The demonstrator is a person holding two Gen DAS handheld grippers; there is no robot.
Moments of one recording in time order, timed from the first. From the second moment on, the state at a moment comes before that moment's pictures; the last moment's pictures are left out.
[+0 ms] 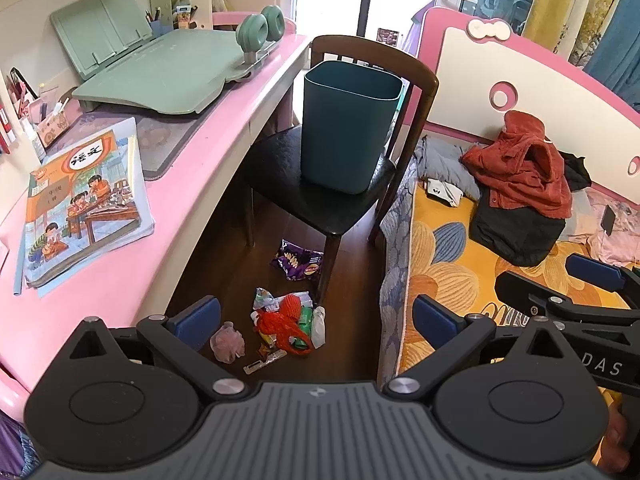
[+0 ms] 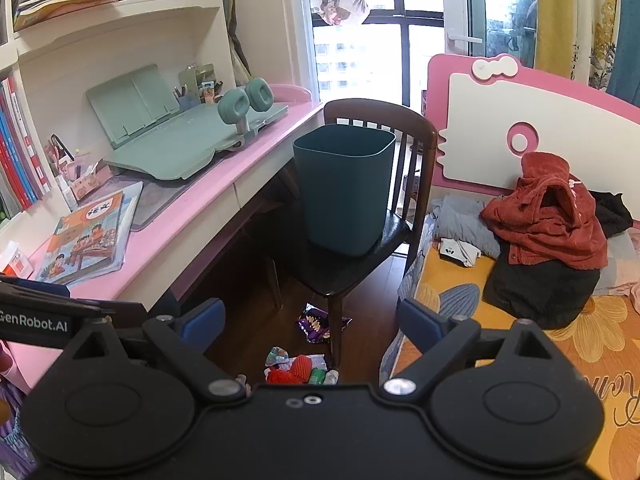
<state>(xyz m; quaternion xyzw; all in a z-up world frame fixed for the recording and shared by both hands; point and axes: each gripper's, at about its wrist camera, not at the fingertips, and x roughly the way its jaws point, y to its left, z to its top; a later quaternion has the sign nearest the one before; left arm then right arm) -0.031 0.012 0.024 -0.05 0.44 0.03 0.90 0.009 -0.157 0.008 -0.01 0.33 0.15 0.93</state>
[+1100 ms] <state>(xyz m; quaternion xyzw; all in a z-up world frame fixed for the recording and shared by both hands) -0.016 0.045 0.011 -0.06 0.44 0.03 0.89 0.029 -0.133 -0.004 -0.02 0.35 0.15 0.92</state>
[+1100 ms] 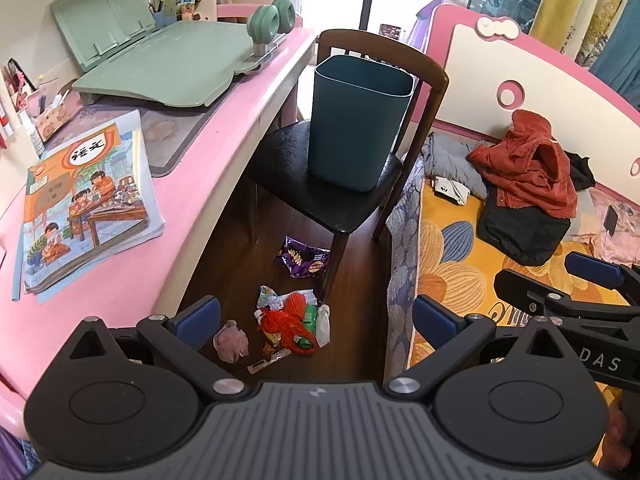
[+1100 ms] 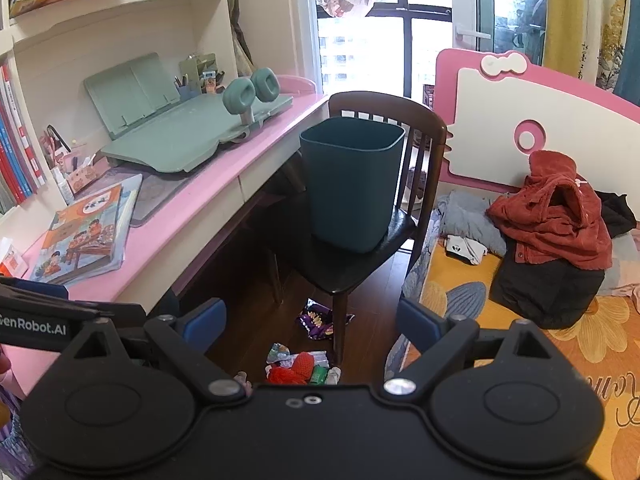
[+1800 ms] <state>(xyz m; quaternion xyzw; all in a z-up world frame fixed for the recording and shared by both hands) 0.046 0.080 -0.086 -0.01 0.46 -0.04 0.88 0.085 -0.083 -0.070 -0.04 0.39 0.11 0.91</state>
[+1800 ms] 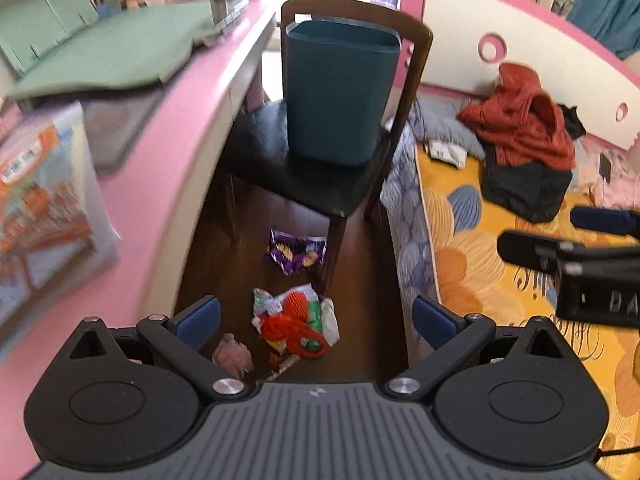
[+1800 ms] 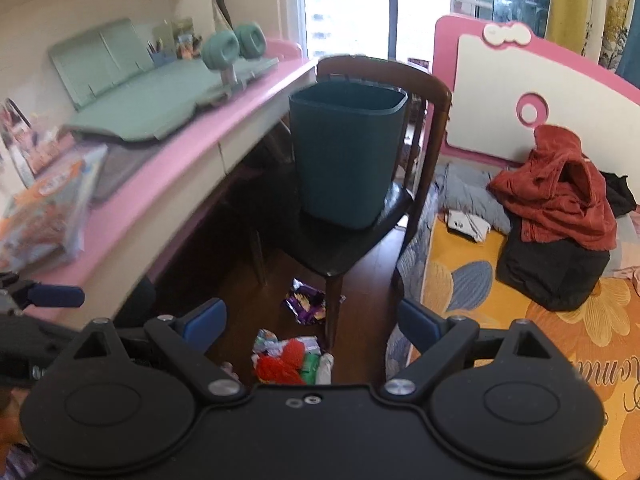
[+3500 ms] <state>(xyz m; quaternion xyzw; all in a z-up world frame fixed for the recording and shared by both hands) 0.233 0.237 -0.768 -0.12 0.68 0.23 0.68 0.309 0.030 -0.749 -0.14 0.56 0.26 0.78</state>
